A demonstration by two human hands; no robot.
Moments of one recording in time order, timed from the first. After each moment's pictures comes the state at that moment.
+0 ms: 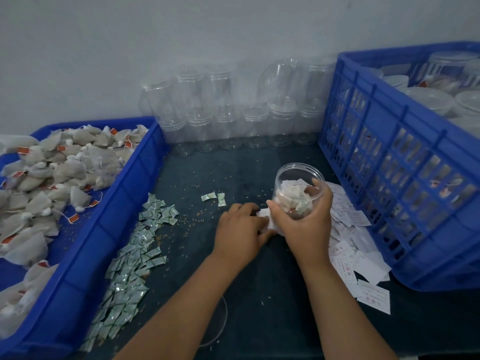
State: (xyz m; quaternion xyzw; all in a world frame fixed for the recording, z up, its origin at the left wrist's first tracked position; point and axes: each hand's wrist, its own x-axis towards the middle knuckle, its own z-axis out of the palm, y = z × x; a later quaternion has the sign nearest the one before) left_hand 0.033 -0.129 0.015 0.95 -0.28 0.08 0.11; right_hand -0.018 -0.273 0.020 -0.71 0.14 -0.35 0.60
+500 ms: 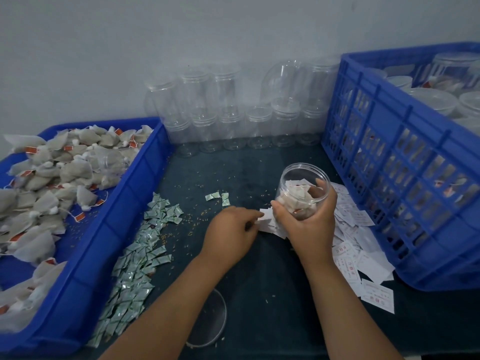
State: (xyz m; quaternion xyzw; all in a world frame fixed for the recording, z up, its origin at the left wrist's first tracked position) left_hand 0.027 -0.103 0.028 0.91 -0.26 0.12 0.29; right_hand -0.022 -0.270 0.023 -0.69 0.12 -0.35 0.62
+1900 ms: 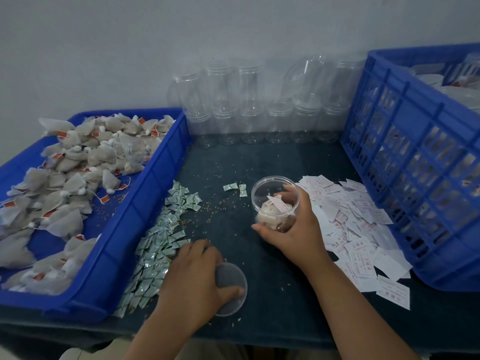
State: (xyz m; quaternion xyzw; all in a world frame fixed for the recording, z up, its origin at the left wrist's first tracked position) left_hand -0.074 -0.002 0.046 0.99 -0.12 -0.04 0.10; right_hand -0.035 -0.236 0.018 -0.78 -0.03 -0.20 0.59
